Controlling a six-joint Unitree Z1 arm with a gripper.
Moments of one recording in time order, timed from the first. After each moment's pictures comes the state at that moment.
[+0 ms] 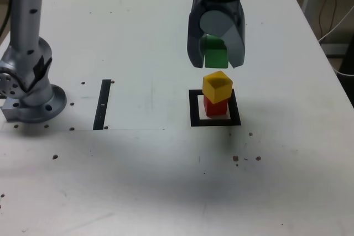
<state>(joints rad) -0.18 1.95 -1.83 1.49 0.10 -0.02</state>
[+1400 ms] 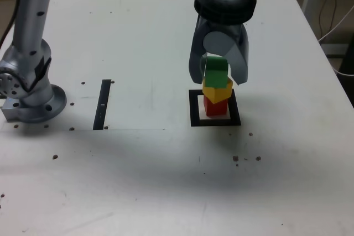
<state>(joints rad) -0.15 2.02 -1.77 1.44 0.05 0.04</state>
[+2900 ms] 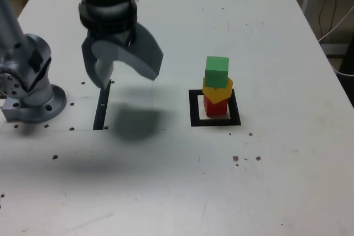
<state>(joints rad) -0.15 1.51 -0.96 1.13 0.05 0.00</state>
